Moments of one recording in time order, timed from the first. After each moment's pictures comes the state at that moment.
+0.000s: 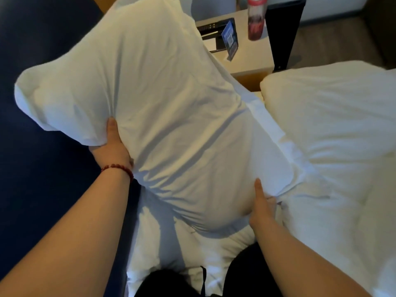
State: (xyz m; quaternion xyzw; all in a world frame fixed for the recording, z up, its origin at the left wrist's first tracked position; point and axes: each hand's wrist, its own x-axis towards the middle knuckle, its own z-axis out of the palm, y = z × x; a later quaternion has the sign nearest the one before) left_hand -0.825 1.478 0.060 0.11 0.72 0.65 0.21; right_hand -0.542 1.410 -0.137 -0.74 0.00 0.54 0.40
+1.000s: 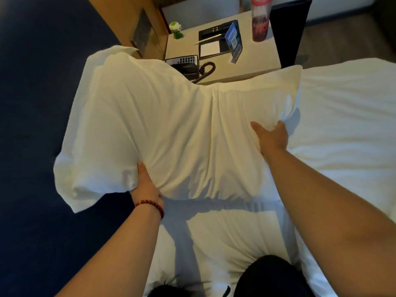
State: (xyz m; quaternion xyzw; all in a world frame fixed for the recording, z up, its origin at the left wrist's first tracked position) left_hand -0.788 1.440 -0.017 -0.04 0.75 0.58 0.31; right_hand -0.528 1.594 -0.095 -0.75 -0.34 0.45 0.34
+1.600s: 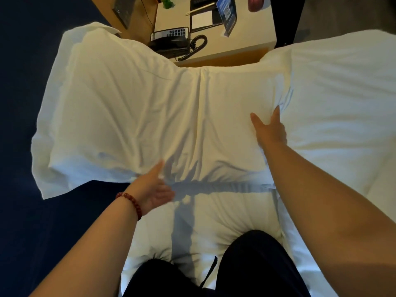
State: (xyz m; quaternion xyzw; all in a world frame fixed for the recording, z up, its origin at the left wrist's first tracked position) left_hand -0.762 1.403 -0.007 0.05 0.77 0.24 0.59; right_hand -0.490 1.563 -0.123 -0.77 -0.40 0.45 0.21
